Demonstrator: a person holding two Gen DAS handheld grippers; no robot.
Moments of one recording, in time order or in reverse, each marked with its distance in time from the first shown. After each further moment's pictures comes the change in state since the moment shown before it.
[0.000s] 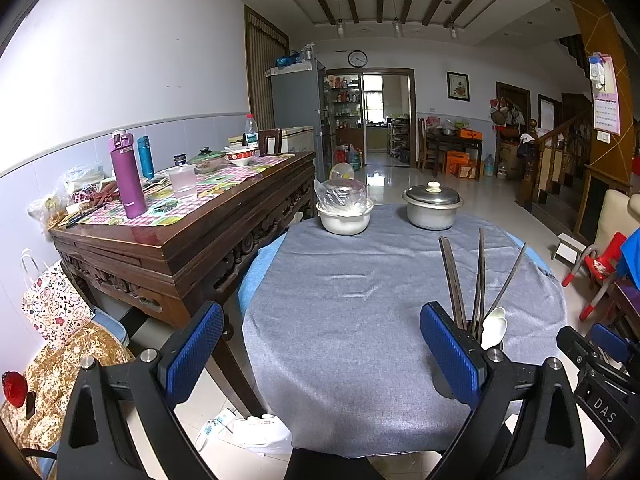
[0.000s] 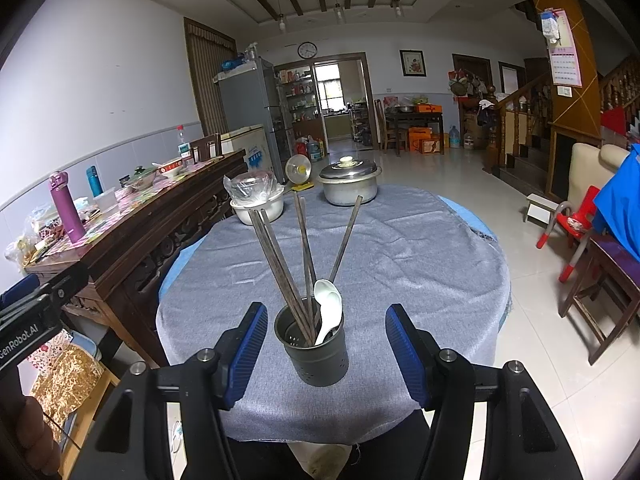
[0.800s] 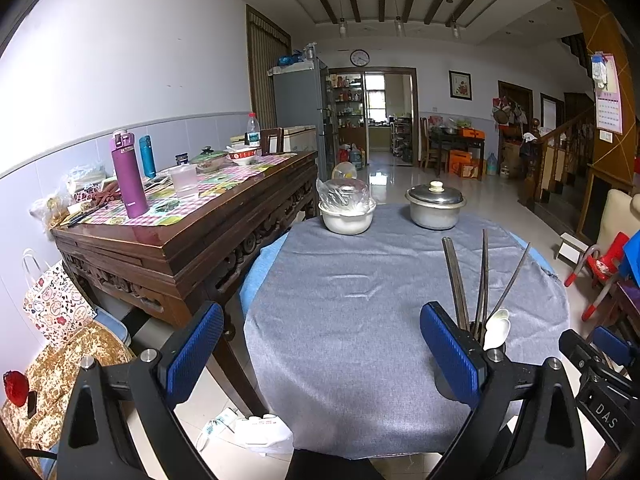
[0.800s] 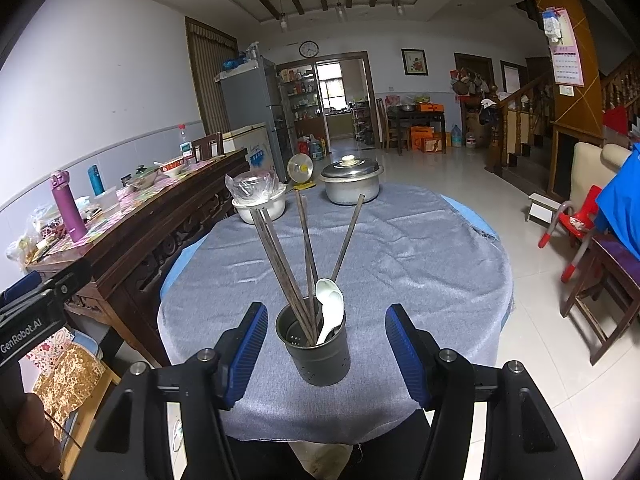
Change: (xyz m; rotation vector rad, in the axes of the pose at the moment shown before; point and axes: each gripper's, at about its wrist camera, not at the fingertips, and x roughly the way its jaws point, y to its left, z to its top) left arm 0.002 0.001 0.004 -0.003 0.005 0.012; right arm 0.002 -0.001 0.000 0.001 0.006 0.008
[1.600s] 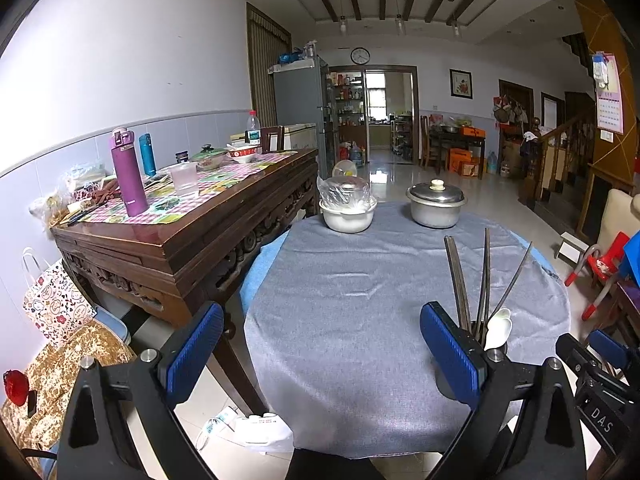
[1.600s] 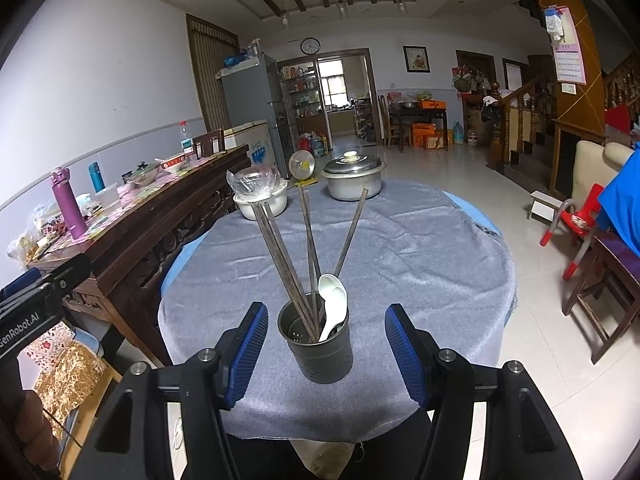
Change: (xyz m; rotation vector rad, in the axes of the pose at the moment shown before) left arm 0.003 0.002 -0.001 0.001 0.008 -0.004; right arm 0.008 0.002 -0.003 -0.003 0.009 0.007
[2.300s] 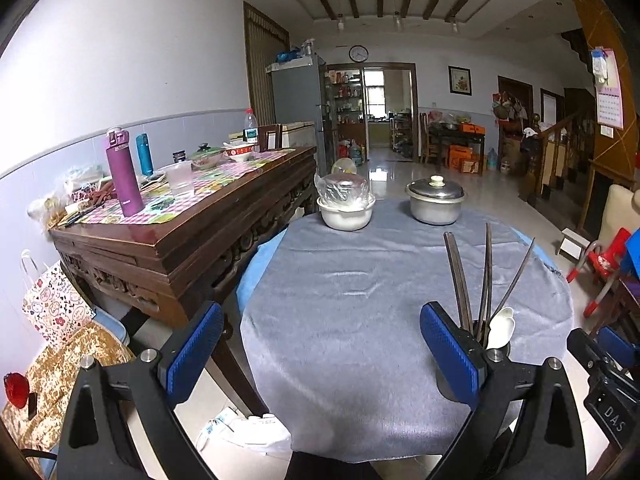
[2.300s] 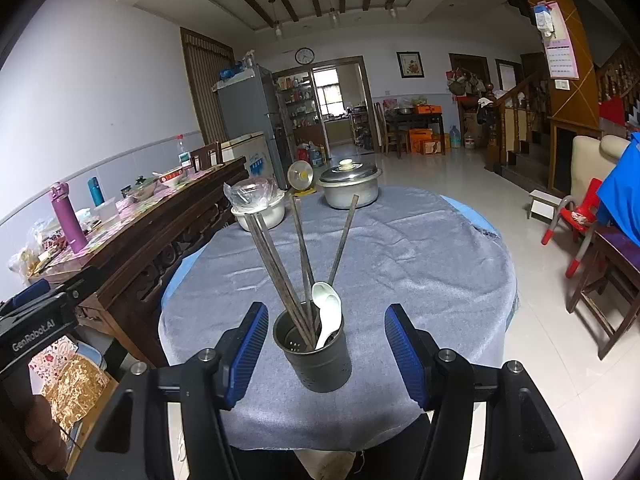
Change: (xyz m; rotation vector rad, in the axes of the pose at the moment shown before) left arm 0.008 -0.005 -0.001 0.008 0.006 0.003; right arm -0.001 -0.015 0.000 0.032 -0.036 0.008
